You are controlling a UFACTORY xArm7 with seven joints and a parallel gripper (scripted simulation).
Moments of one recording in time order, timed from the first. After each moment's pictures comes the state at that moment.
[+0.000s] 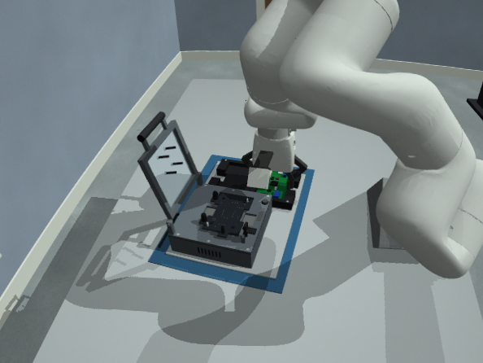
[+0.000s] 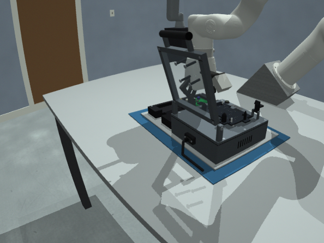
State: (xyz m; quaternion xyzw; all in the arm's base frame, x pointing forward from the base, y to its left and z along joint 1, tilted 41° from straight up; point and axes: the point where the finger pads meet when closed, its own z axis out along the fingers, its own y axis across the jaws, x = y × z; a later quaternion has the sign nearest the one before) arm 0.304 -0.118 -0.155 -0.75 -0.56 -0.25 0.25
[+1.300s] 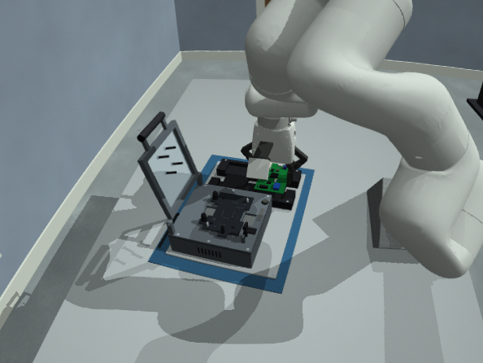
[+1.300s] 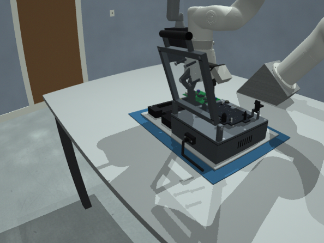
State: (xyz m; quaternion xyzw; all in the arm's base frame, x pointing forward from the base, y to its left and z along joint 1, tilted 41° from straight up) arm 0.302 -0.134 -0.136 -0.75 -0.56 -0.25 0.25
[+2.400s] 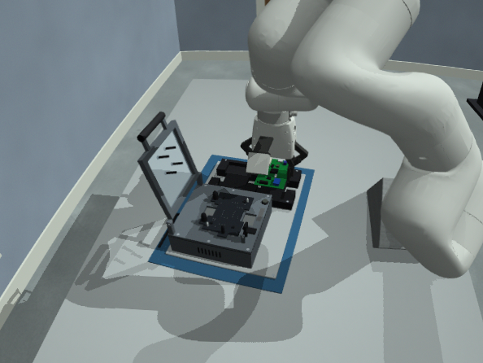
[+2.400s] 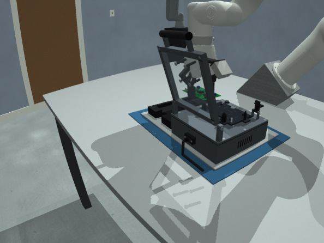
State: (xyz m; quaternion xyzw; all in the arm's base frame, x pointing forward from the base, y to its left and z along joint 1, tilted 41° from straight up) arm 0.301 -0.143 -0.126 -0.75 -0.56 -0.25 0.24
